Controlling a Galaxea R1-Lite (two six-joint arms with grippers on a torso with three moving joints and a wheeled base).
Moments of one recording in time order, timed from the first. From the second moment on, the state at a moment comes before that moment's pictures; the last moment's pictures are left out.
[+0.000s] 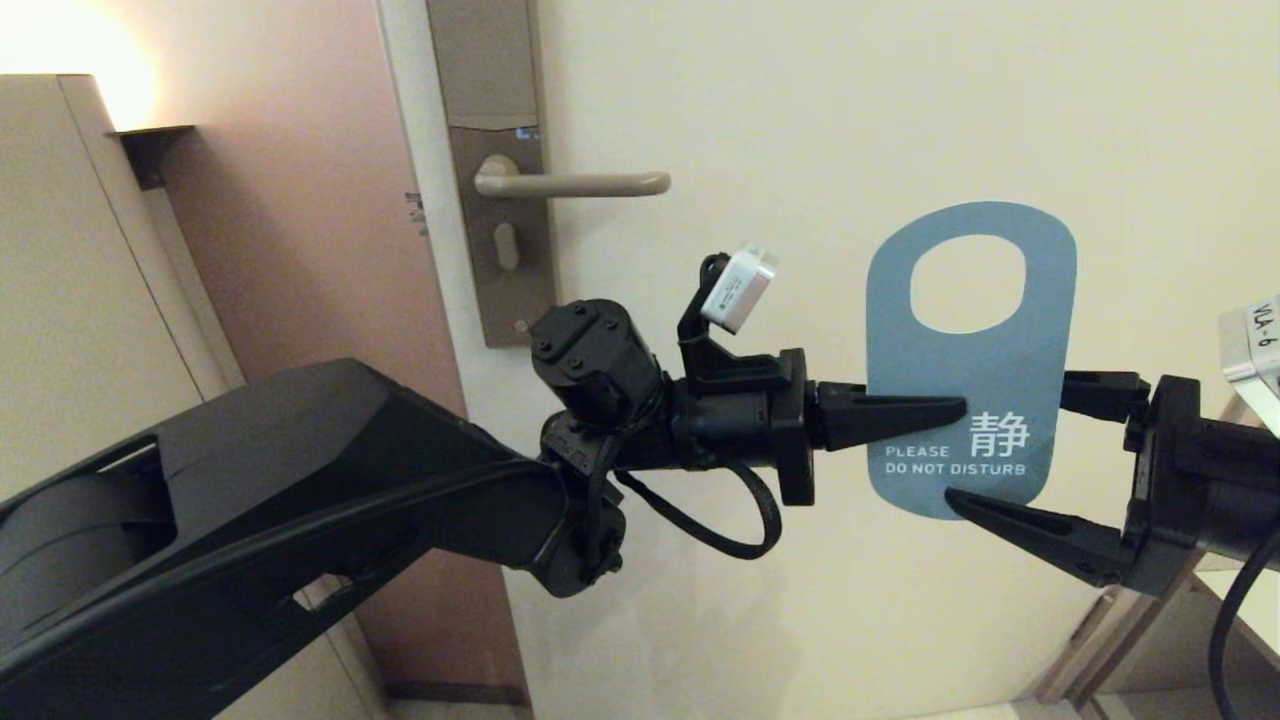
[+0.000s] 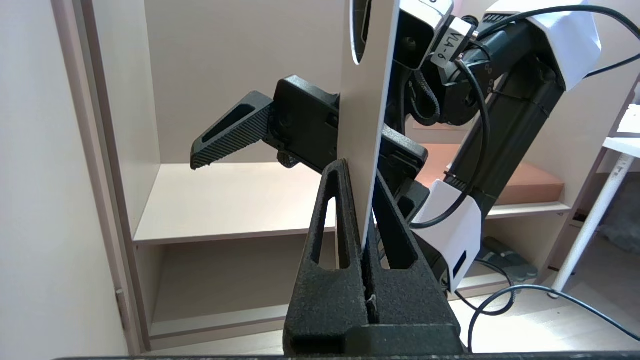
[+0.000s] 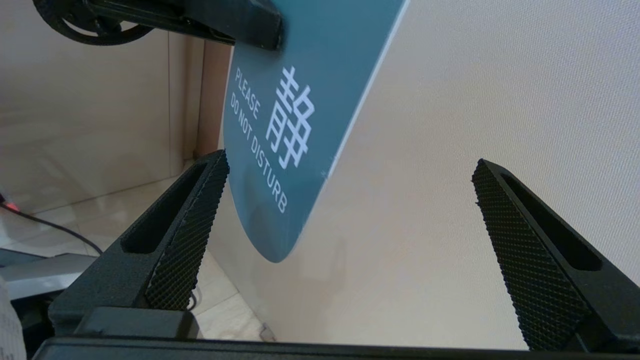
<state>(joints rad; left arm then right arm) -0.81 2.26 -1.32 -1.44 -1.00 -0.60 0.20 1.25 -0.56 -0.46 0.61 -0.39</state>
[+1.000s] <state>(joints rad) -0.83 2.32 -1.40 -1.47 -0.98 -0.61 0.20 1.24 -0.55 -0.46 0.61 -0.40</state>
